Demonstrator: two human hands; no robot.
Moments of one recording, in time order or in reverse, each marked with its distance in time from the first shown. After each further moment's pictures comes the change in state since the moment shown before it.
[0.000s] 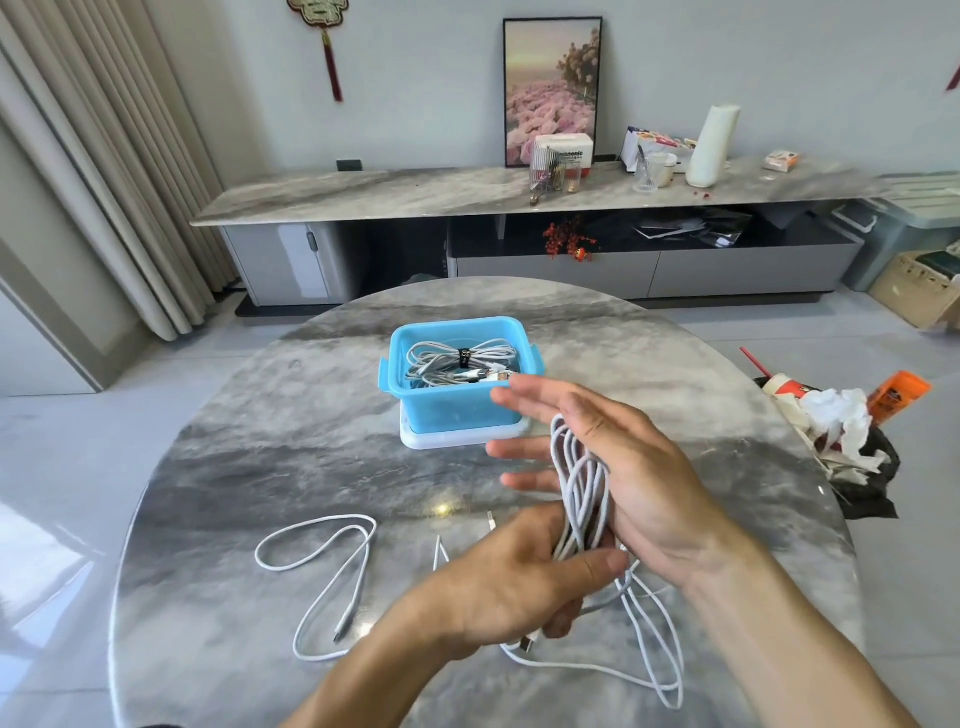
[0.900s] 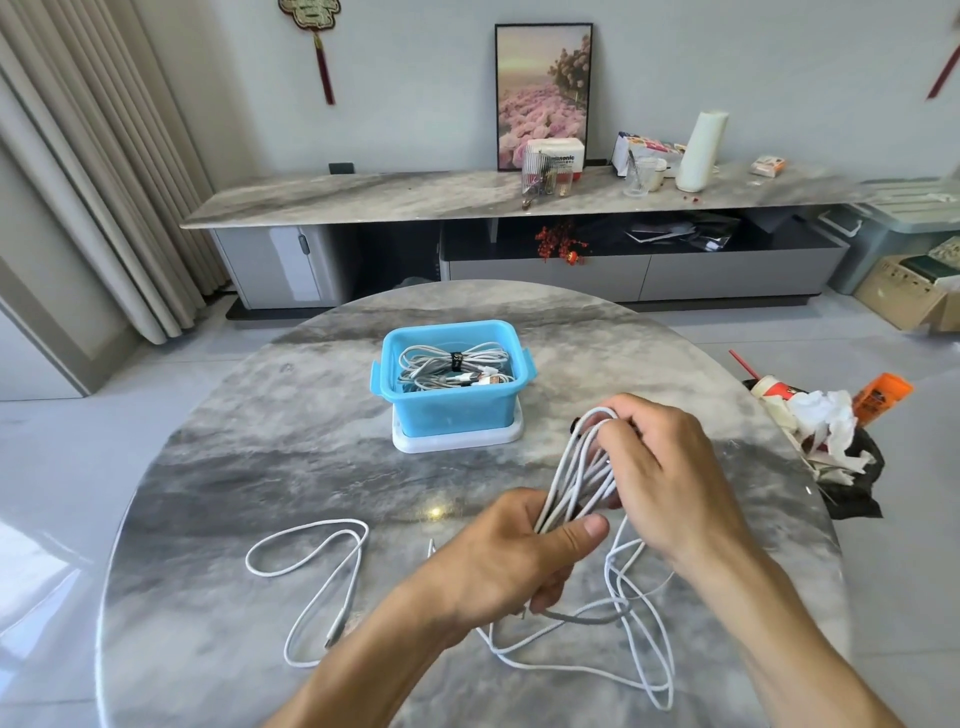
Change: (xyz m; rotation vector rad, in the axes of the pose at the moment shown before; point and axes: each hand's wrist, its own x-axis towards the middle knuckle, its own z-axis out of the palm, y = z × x) left_hand 0.005 0.001 -0.004 -0.066 0.077 -0.049; right_hand -0.009 -0.002 -0.025 -1.048 0.453 -0.212
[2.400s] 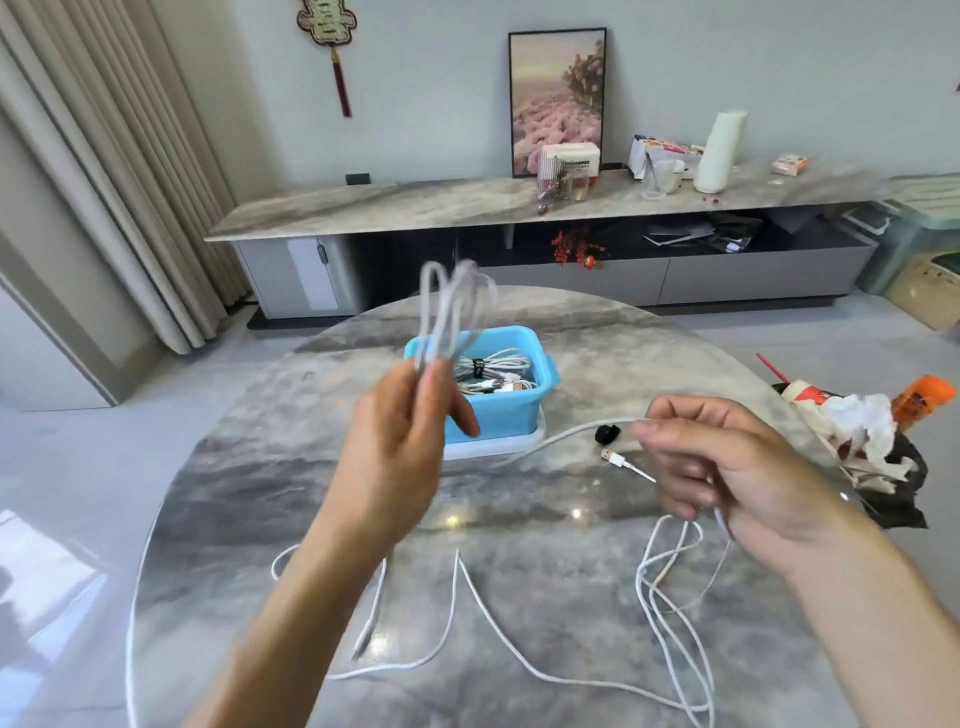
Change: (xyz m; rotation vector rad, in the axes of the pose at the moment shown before) left_hand -0.010 0.032 -0.081 0.309 0.732 0.433; right_hand 0.013 0.005 -0.025 0.882 -0.381 0.339
